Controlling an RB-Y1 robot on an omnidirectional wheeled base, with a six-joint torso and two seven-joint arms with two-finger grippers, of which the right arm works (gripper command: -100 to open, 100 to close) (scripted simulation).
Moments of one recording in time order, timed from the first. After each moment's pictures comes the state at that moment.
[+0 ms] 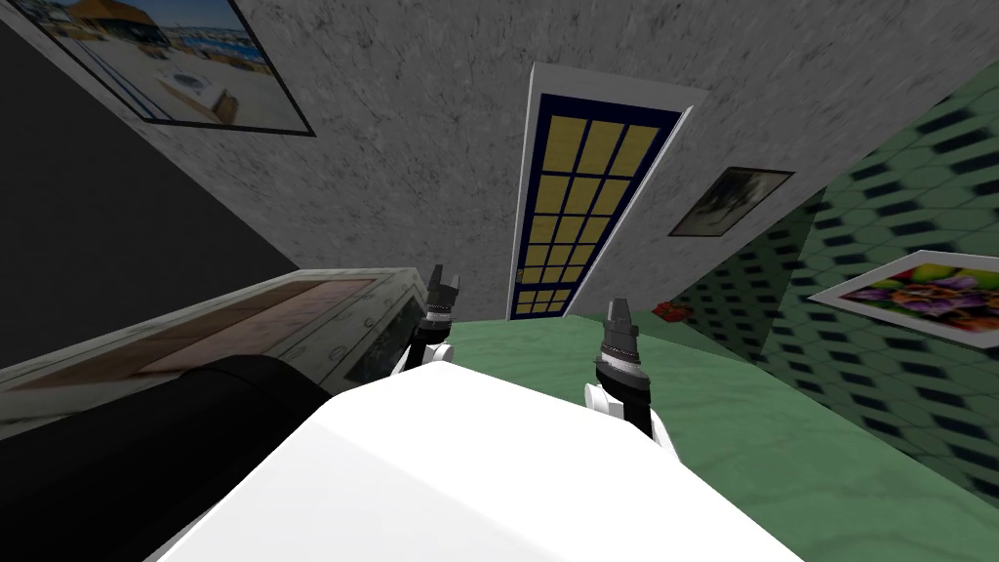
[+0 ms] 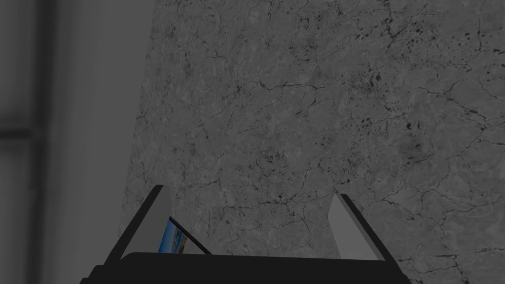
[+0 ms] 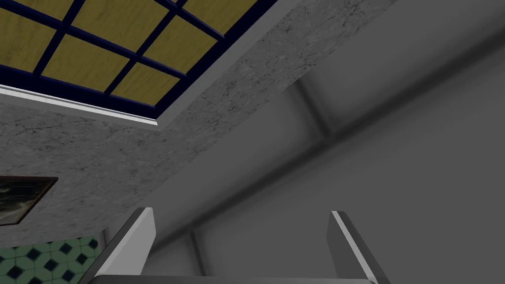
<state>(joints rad) 0.42 -0.05 -0.04 -2.07 0.13 -0.68 0.32</state>
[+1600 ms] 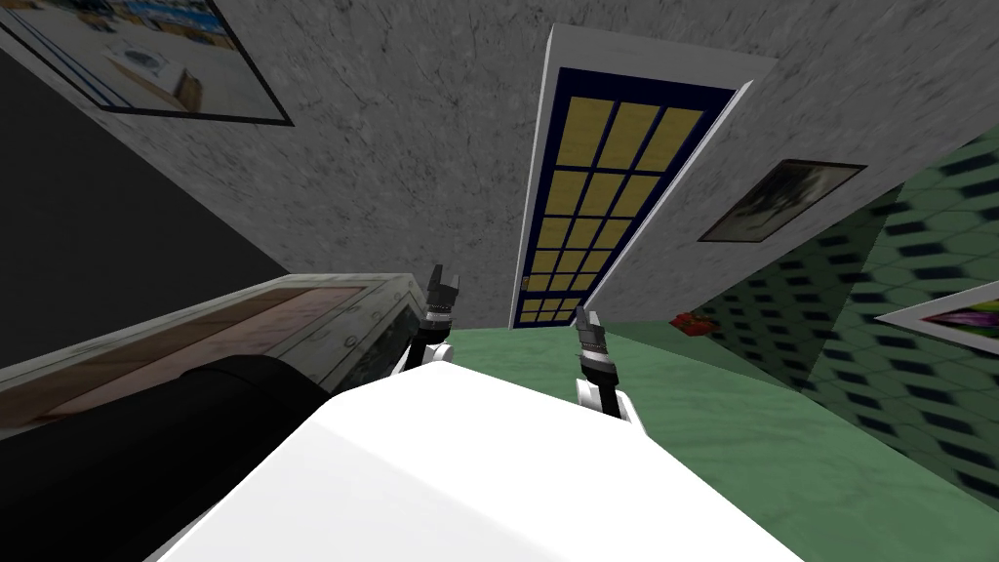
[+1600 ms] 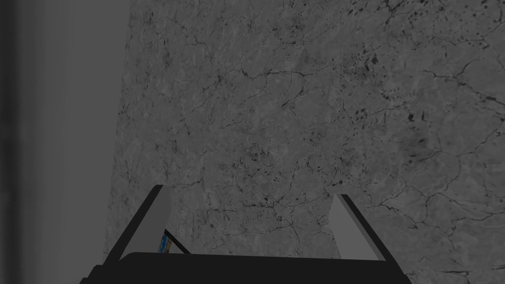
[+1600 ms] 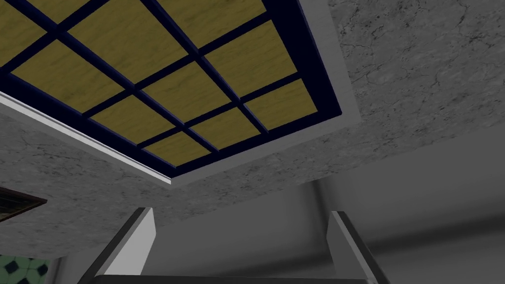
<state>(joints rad) 0.24 -0.08 -0.09 -1.65 0.23 -0.74 0.58</state>
